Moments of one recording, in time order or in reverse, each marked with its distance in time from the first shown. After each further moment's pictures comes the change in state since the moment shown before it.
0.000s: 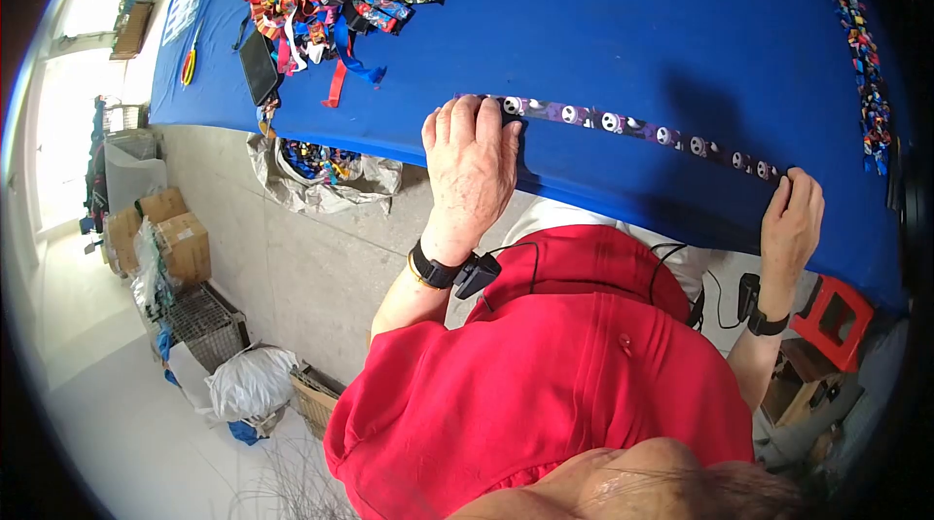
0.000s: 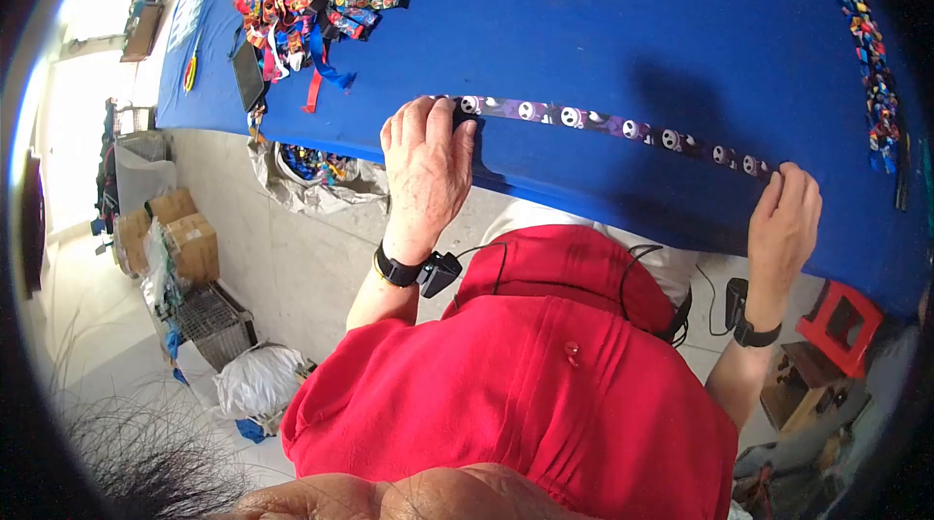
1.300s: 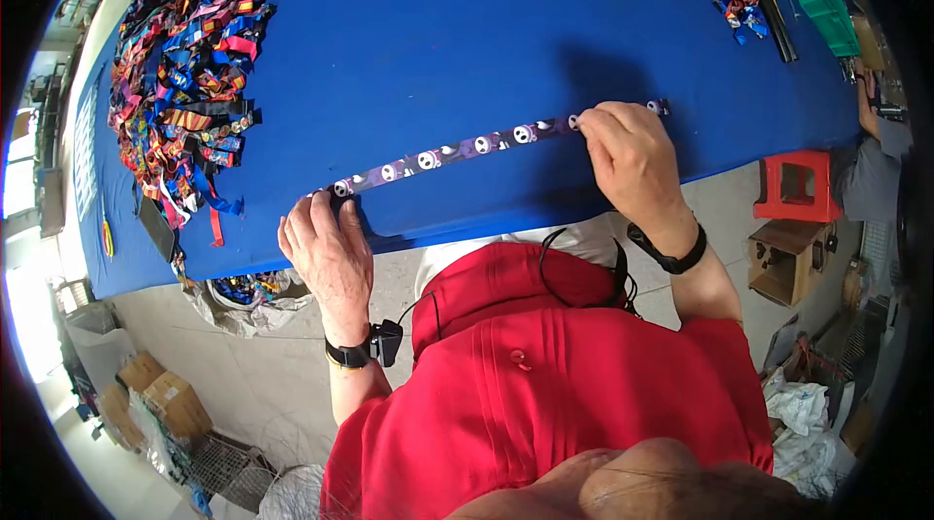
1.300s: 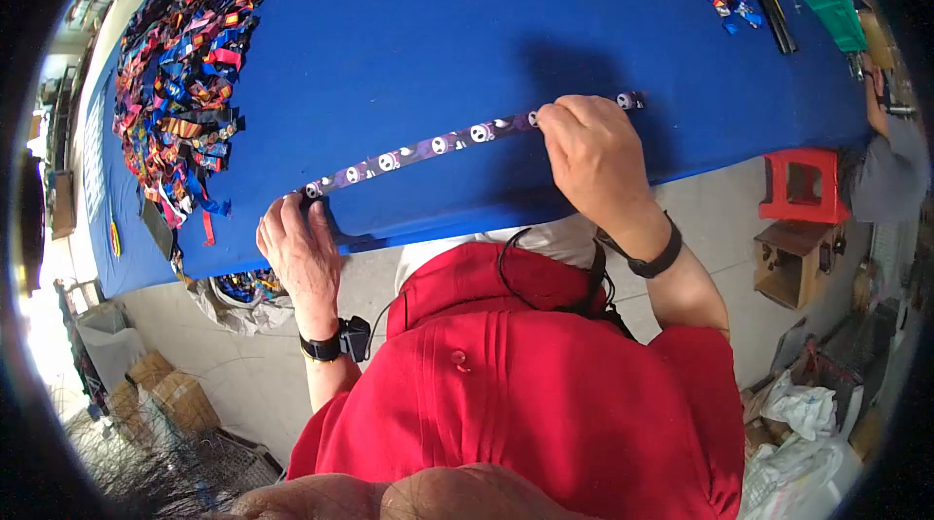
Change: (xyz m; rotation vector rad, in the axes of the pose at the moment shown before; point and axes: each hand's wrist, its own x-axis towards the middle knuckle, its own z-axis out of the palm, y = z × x) left_hand 0.001 0.010 0.000 0.107 -0.057 0.019; right_hand 0.014 -0.044 -0.010 0.420 0.035 -0.188
